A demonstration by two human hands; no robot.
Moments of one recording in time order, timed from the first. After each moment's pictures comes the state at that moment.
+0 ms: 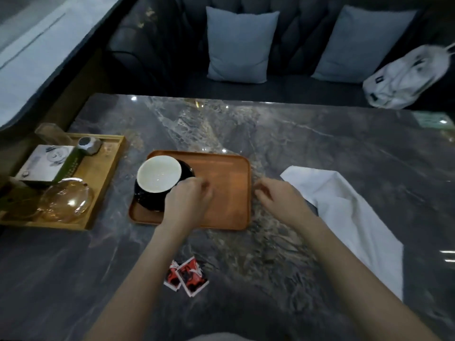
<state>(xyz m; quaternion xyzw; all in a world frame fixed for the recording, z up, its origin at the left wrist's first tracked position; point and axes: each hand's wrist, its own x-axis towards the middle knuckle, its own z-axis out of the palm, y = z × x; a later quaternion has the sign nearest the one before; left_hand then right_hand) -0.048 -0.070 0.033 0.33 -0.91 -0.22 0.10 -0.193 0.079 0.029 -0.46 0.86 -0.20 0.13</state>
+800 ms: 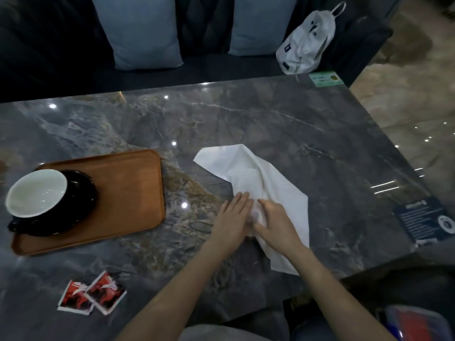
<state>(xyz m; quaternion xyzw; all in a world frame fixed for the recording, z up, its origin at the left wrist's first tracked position) -0.165 0.150 -0.064 0.01 -0.97 -0.25 -0.05 -0.217 0.280 -0.044 -0.21 0.93 -0.24 0.17</state>
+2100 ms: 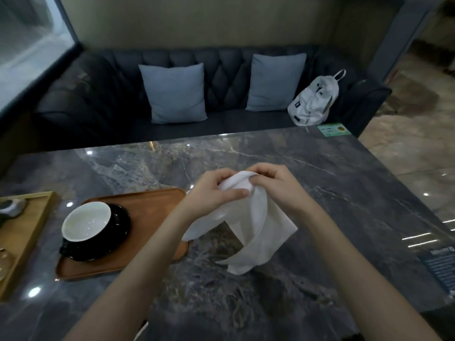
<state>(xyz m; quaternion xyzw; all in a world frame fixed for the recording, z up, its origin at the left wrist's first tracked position) -0.166 0.050 0.121 0.07 -0.85 -0.51 0.05 -0.254 0.200 0.129 -0.31 0.74 -0.54 0.23</state>
